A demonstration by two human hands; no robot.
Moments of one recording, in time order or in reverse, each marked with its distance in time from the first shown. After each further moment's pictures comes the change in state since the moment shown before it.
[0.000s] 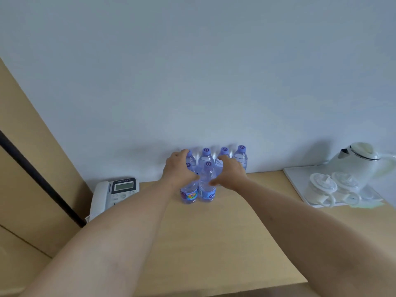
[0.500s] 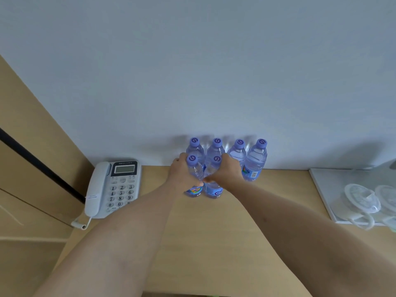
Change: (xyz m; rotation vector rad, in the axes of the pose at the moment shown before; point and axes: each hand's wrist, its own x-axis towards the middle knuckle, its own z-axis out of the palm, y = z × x) left_hand 0.028 -0.041 0.061 -0.034 -0.037 -0.259; right_hand 0.069 0.014 0.060 0.099 -0.137 0.069
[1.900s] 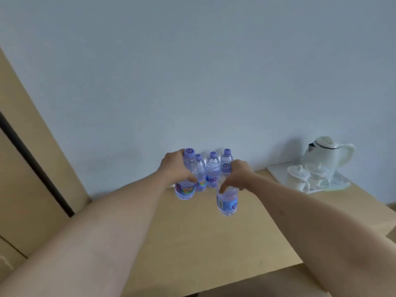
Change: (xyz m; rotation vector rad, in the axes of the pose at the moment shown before) left_hand -0.133 0.074 -0.122 0.099 -0.047 0.362; right_hand -0.189 -0.010 -0.092 0.020 0.119 0.092
